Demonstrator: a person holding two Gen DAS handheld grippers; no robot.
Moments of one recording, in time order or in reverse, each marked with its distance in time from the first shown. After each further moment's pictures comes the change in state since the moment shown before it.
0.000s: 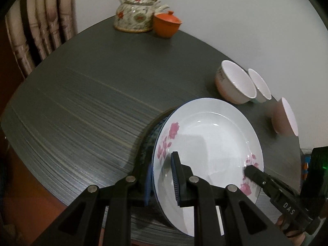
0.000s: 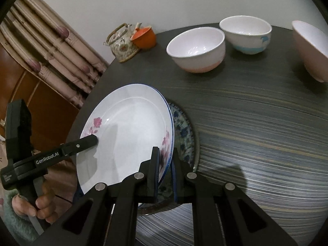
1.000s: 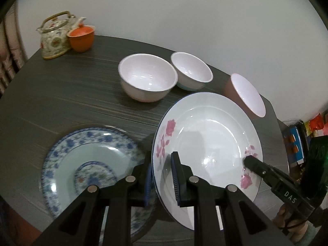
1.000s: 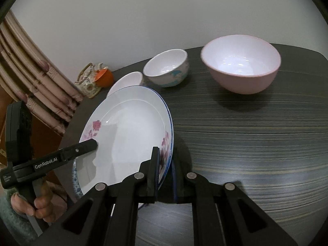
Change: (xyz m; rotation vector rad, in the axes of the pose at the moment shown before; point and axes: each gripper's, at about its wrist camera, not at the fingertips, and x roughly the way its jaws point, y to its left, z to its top) left arm 0.019 -0.160 0.010 0.236 0.009 -0.140; right arm -0.104 -0.111 0.003 0.108 -0.166 -0.110
